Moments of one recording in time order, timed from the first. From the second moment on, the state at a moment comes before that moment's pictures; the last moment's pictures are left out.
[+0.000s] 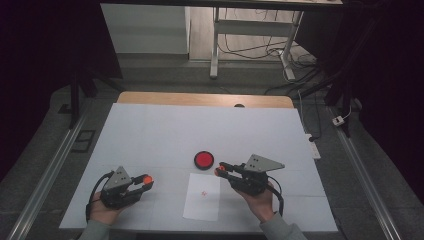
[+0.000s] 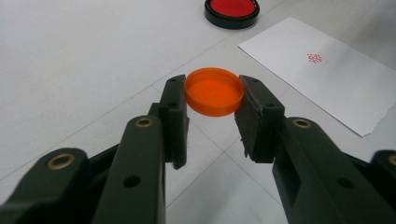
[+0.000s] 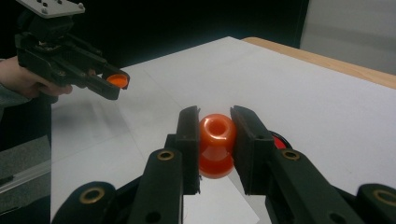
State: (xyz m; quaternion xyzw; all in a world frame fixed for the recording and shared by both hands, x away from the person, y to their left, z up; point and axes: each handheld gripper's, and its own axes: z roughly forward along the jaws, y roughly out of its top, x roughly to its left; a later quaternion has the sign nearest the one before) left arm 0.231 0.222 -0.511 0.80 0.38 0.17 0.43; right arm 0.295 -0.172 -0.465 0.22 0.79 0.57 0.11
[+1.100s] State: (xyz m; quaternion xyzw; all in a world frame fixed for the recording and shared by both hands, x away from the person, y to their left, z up) left arm 0.237 0.199 -0.508 0.82 0.35 0.16 0.42; right arm 0.293 -0.168 -0.464 0.21 0.79 0.57 0.11
